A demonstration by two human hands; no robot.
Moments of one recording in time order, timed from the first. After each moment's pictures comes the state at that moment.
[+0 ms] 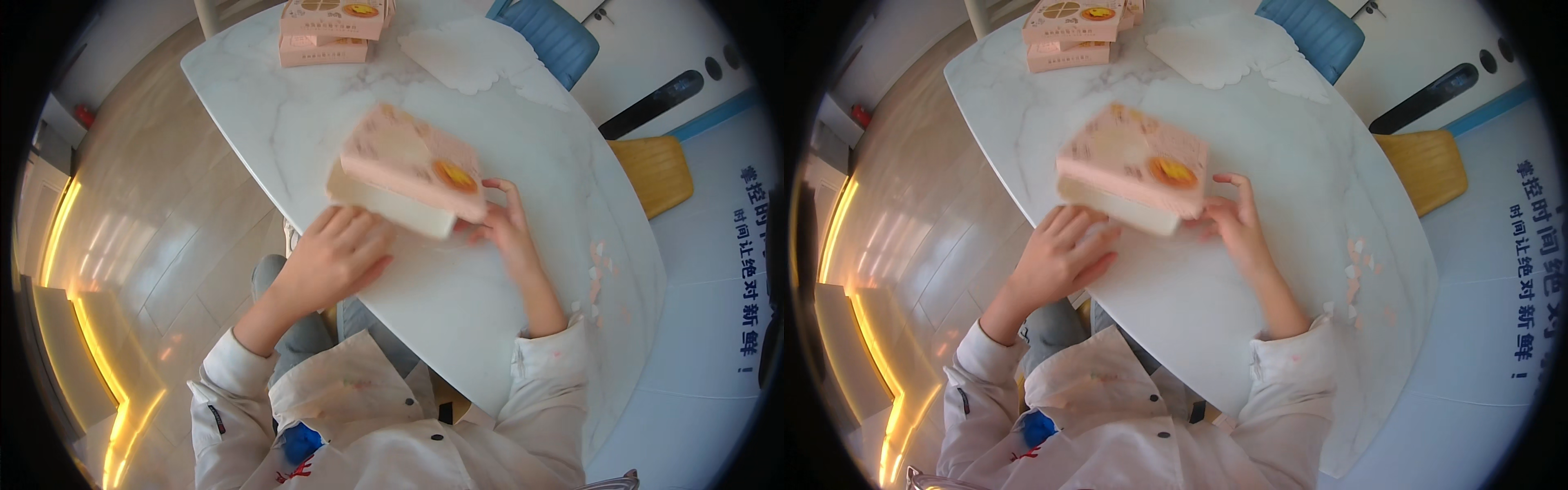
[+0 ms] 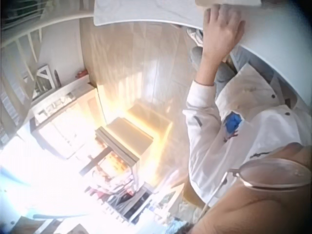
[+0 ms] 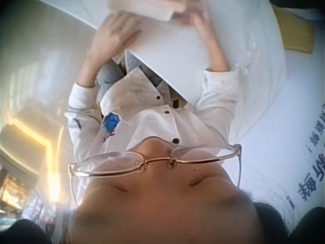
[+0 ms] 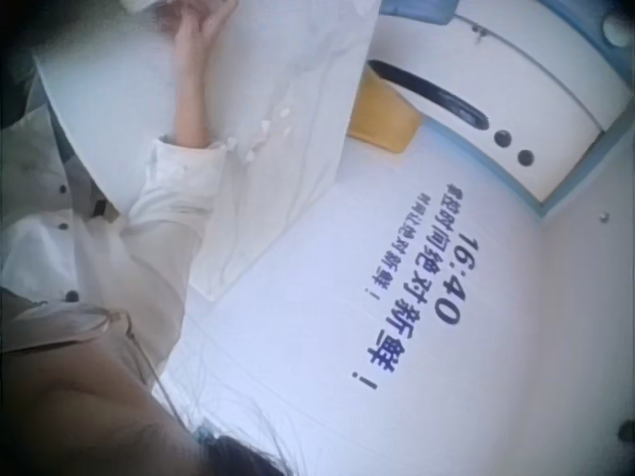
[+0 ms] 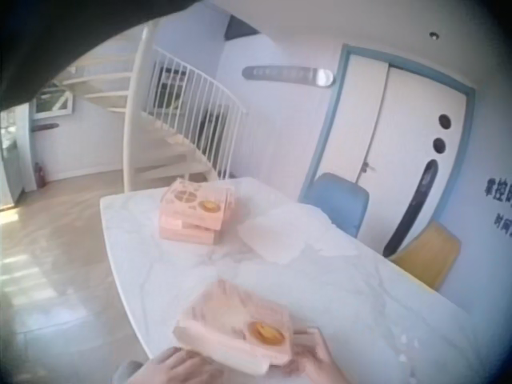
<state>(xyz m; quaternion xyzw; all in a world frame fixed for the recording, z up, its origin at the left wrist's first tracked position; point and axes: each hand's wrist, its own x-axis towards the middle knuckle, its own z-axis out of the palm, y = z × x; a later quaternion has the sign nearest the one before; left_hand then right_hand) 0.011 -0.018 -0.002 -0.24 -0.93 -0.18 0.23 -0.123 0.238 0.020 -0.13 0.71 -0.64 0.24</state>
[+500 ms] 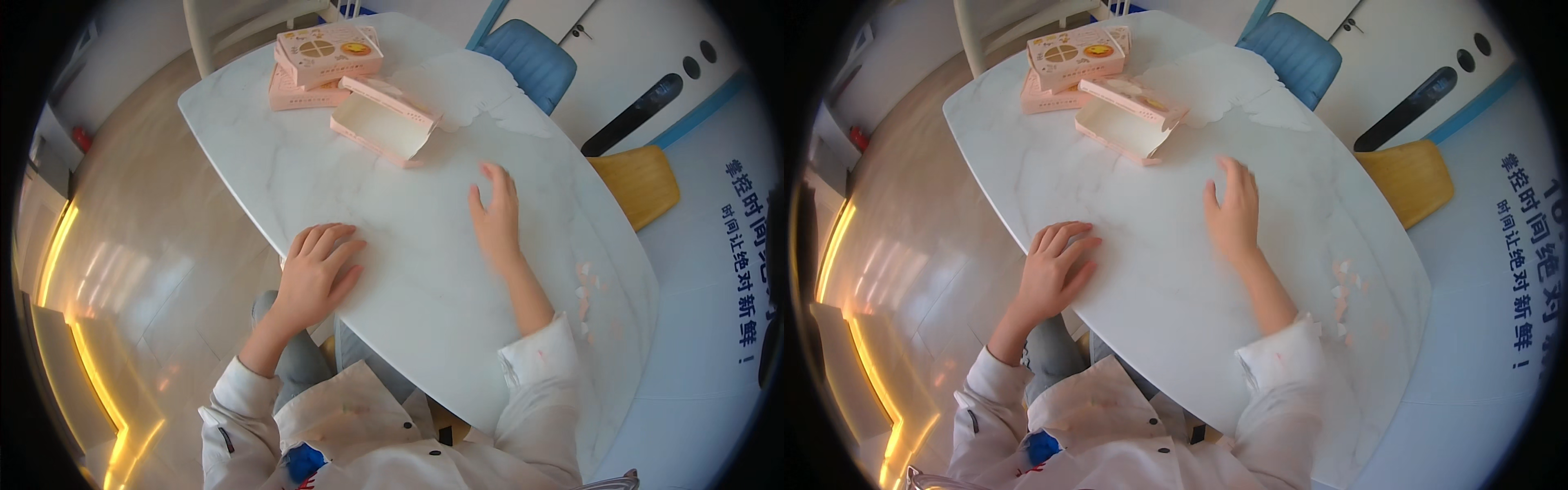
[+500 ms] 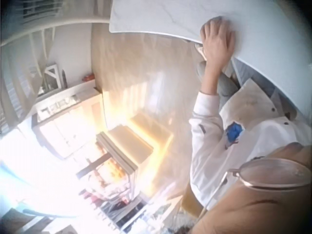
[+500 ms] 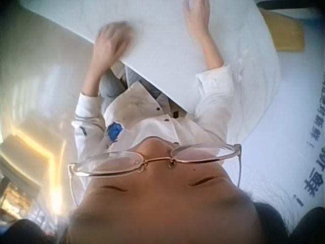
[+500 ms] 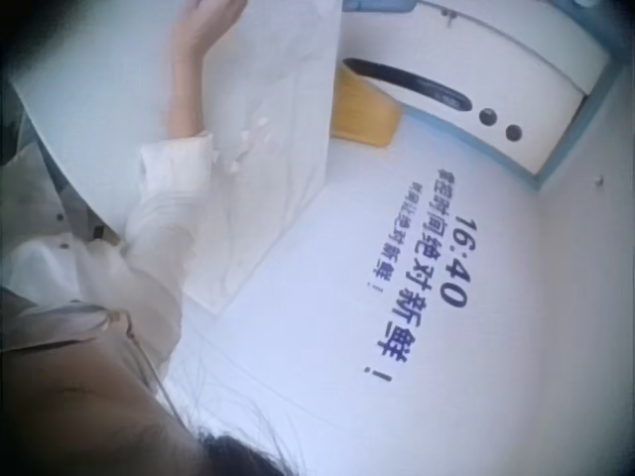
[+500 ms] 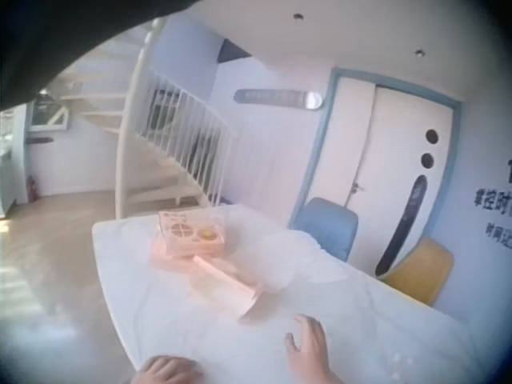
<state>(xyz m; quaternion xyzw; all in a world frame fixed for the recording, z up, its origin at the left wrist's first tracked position) 0.004 -0.032 -0.002 -0.10 -0.93 -0.26 0.22 -0.184 0.206 0.017 -0.27 0.88 -0.34 -0.19</state>
